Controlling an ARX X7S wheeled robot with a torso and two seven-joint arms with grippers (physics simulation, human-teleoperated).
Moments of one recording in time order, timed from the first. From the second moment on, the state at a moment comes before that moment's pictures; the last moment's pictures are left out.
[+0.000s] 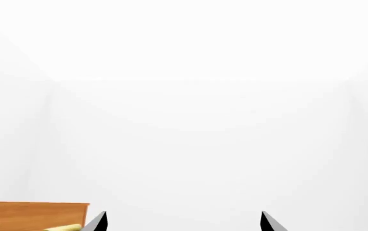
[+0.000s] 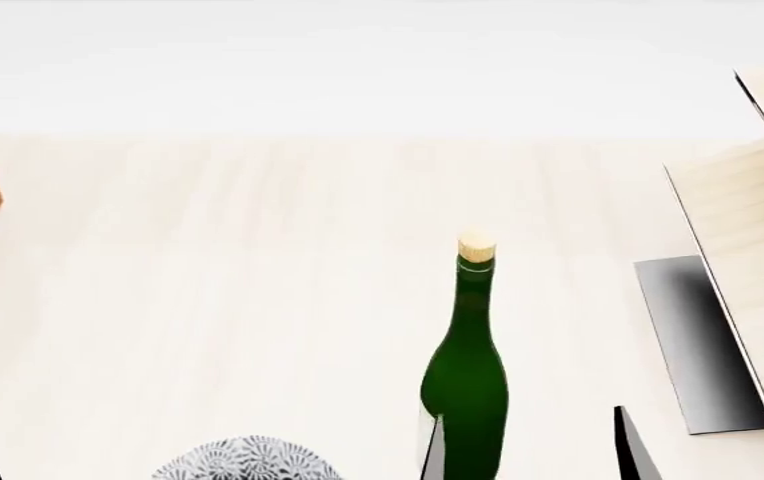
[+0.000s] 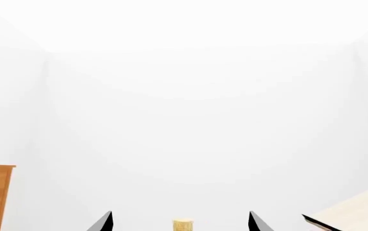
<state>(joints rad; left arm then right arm) 0.25 -0.26 0.20 0.58 0.03 0.43 -0.36 -0.20 0.26 -0.23 -0.55 0.04 -0.29 0.26</state>
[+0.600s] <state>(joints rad) 0.25 -0.27 0.21 0.58 0.03 0.43 -0.37 -0.20 0.27 -0.24 -0.55 0.05 -0.29 0.27</state>
